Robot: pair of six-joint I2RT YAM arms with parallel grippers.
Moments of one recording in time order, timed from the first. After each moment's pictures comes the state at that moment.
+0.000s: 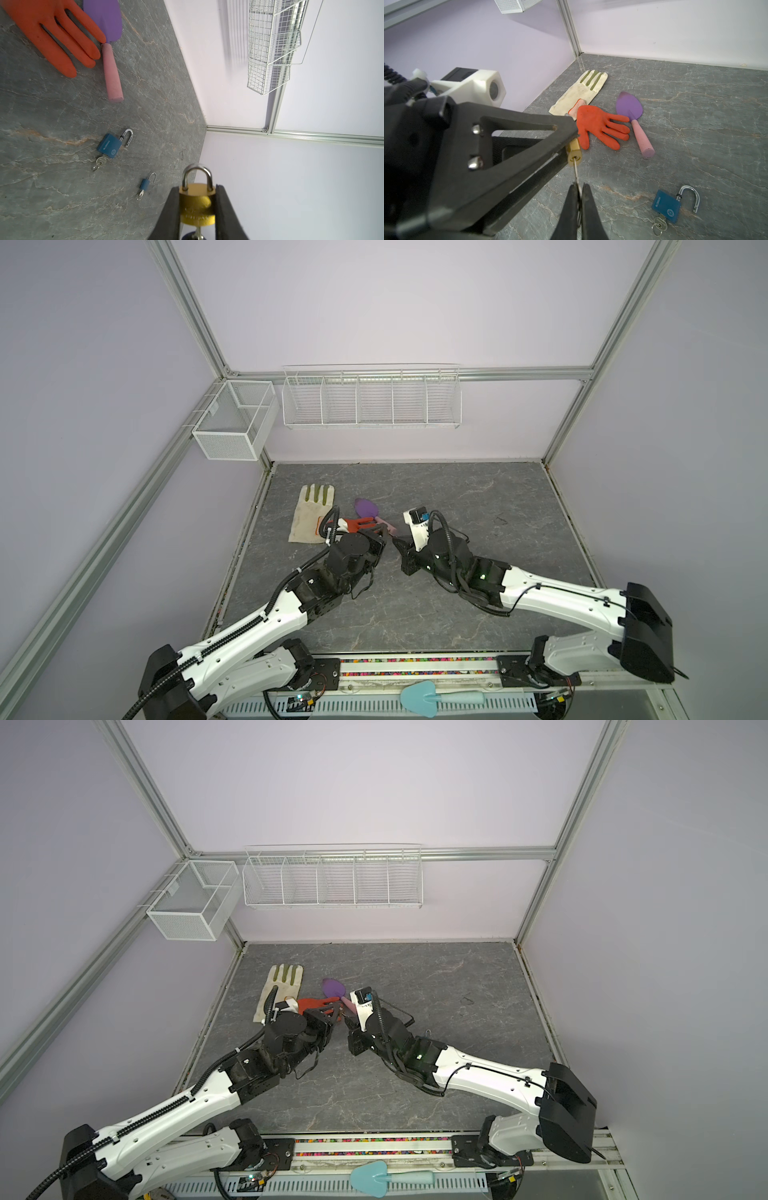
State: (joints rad) left arm -0.89 0.98 0.72 -0.10 -0.34 -1.58; right arm 1.08 1.37 0.95 0.05 0.21 0.43
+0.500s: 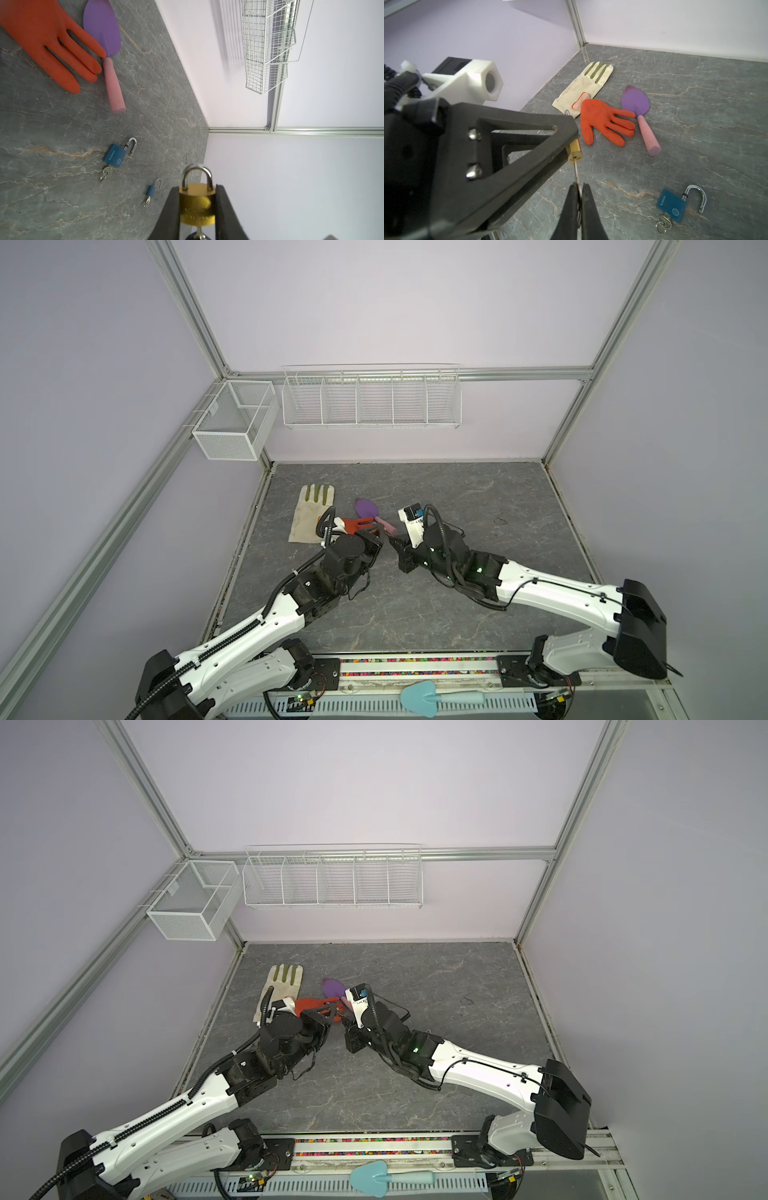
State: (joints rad) left arm -0.87 0.95 0.71 -0.09 -0.34 -1.48; right arm 1.05 1.39 1.03 -0.03 0.12 0.45
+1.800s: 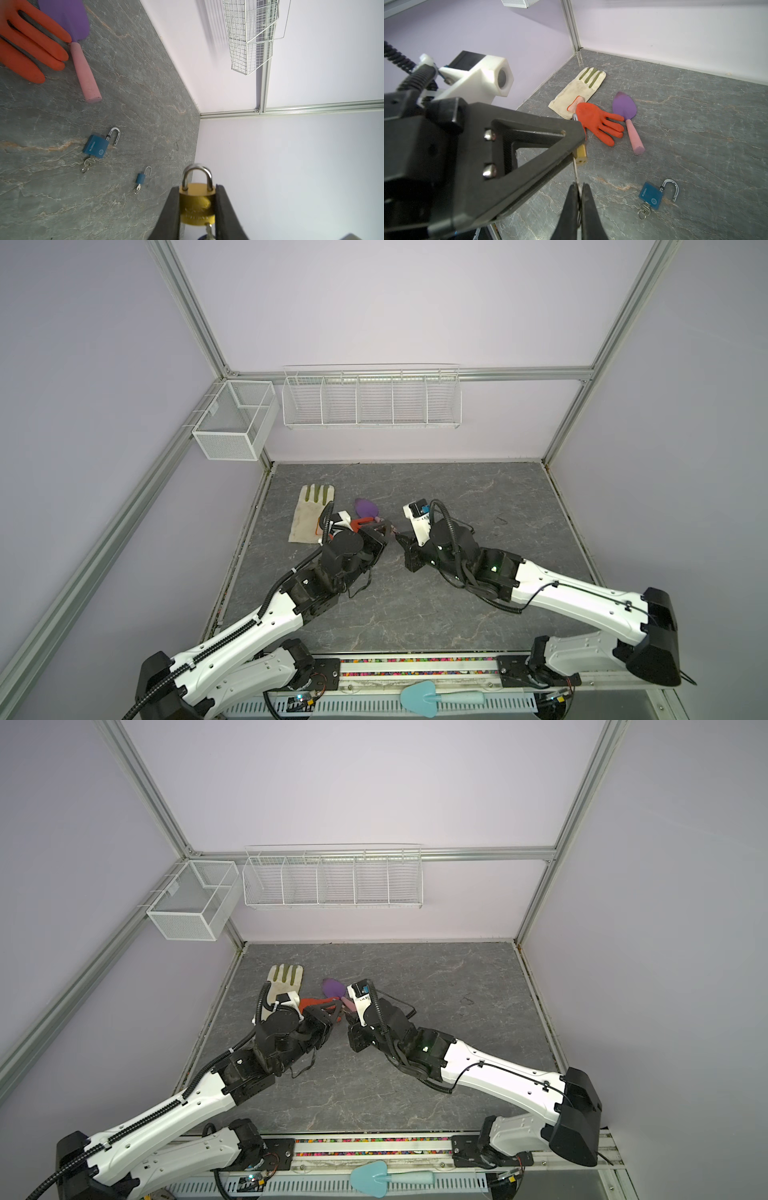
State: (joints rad) left arm -0.88 0.95 0.76 -0.09 -0.26 -1.44; right arm 1.09 1.33 1.11 -0.21 0.22 0.39
